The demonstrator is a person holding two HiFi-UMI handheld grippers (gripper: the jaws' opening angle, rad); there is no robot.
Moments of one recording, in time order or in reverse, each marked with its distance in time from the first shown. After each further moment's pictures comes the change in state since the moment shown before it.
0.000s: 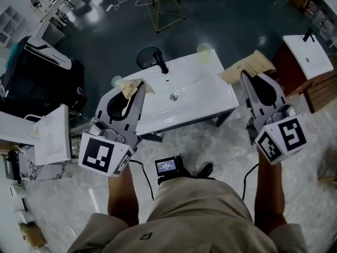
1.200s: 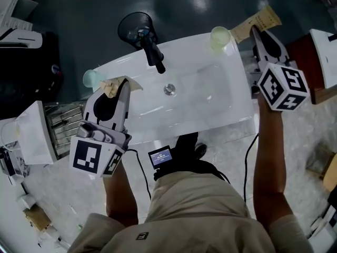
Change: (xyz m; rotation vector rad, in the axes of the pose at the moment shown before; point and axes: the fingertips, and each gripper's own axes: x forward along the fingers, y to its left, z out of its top) left arm 0.141 0.134 -0.244 -0.254 0.224 0.067; right arm 0.288 -0.177 -0.212 0.081 0.215 -0.200
